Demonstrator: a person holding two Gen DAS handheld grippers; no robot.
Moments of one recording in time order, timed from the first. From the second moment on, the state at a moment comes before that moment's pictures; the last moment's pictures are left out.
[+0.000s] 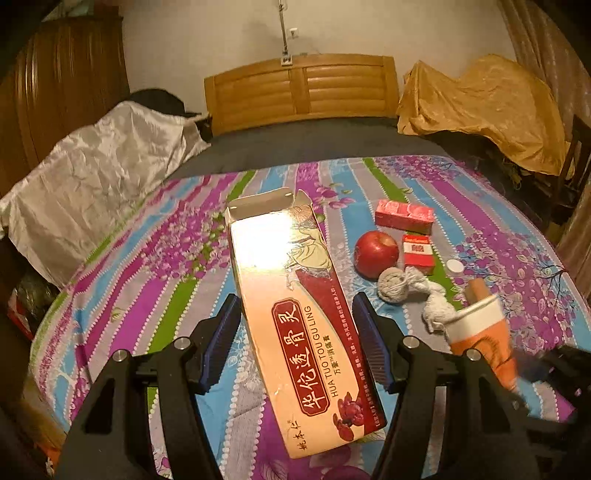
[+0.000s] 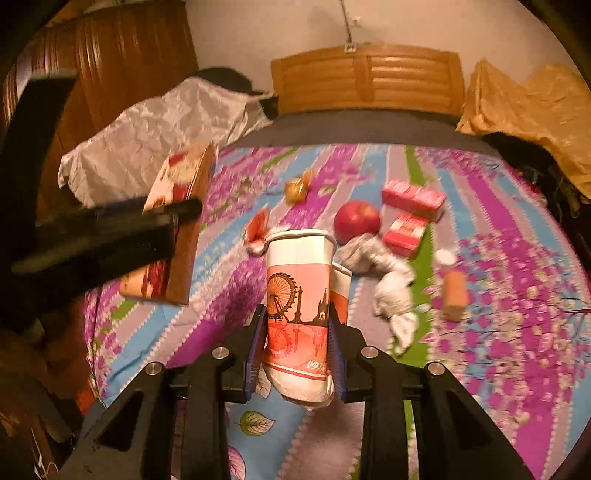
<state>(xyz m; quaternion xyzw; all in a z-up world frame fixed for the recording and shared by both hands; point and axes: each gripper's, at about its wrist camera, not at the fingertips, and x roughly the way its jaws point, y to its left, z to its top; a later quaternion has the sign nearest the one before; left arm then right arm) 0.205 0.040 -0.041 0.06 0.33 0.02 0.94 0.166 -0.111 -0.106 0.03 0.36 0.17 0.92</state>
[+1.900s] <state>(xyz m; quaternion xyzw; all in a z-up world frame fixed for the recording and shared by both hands) -0.011 -0.479 -0.005 0.26 0.20 -0.48 0.81 -0.273 -0.638 -0.003 0.16 0.23 -0.41 0.87</state>
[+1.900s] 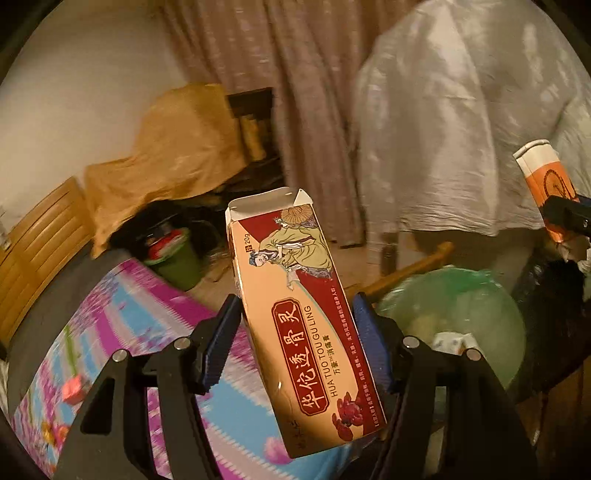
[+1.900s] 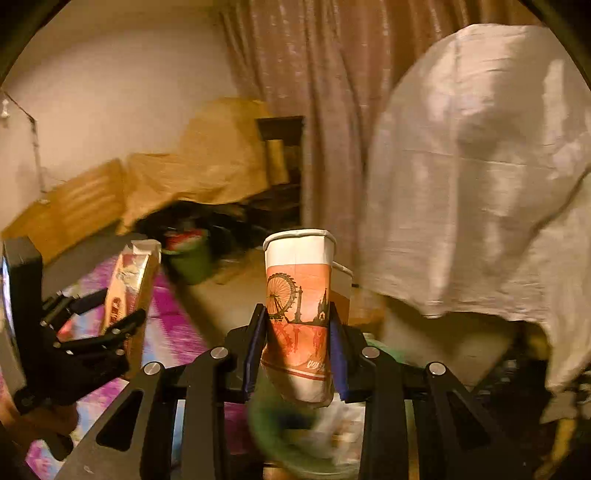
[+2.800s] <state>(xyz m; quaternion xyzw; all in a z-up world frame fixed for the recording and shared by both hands) -0.074 -0.564 -0.056 0.33 0.24 -0.56 0.72 -0.307 -0.682 -0.071 0.25 0.32 -0.42 0.82</state>
